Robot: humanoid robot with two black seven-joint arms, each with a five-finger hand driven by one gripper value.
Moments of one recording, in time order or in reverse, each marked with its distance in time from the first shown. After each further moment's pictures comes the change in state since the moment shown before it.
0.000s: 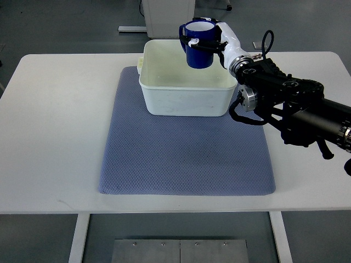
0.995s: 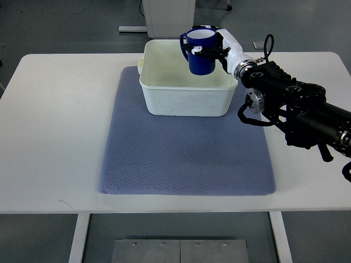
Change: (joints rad) left arm 0.000 0.000 0.000 0.000 0.000 0.000 0.000; right arm -0.037 0.015 -0.001 -0.102 -0.043 0.158 -0.012
